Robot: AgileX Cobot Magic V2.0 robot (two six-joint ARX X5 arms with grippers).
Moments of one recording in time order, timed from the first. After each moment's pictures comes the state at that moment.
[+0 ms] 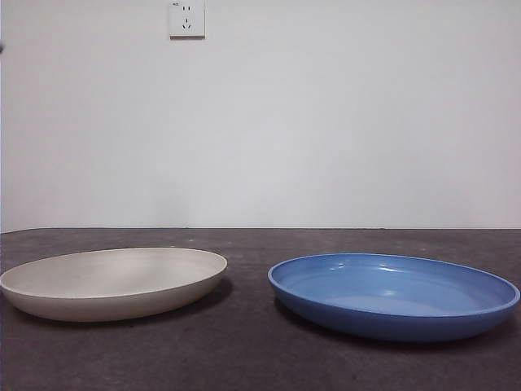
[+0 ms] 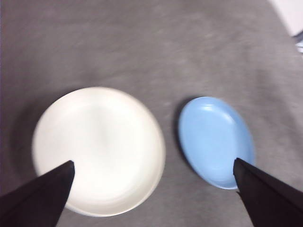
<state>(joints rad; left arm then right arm) -0.10 0.98 1.09 -0.85 0.49 -0.17 0.05 0.74 0.96 -0.80 -0.63 0.15</state>
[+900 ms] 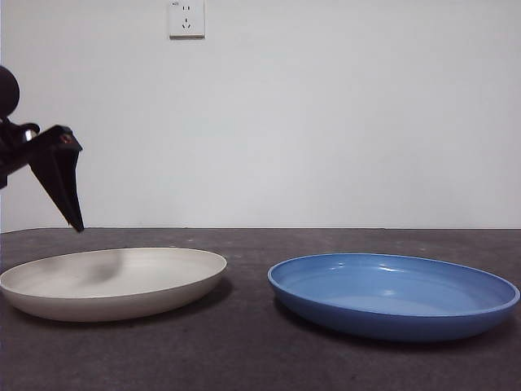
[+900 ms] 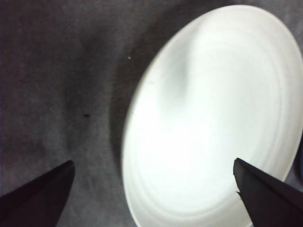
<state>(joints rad) 0.01 1.70 1.11 -0.77 0.49 -0.08 0.09 0.74 0.96 -0.80 -0.63 0.15</state>
